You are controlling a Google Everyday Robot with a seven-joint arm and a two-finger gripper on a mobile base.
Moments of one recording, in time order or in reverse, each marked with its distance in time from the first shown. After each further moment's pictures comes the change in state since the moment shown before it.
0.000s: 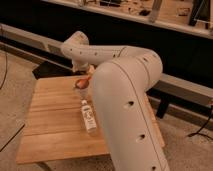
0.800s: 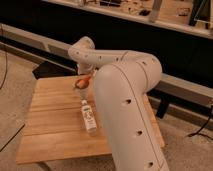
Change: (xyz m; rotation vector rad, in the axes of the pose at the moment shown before) arm -0.007 -0.017 0.033 0.001 0.023 0.087
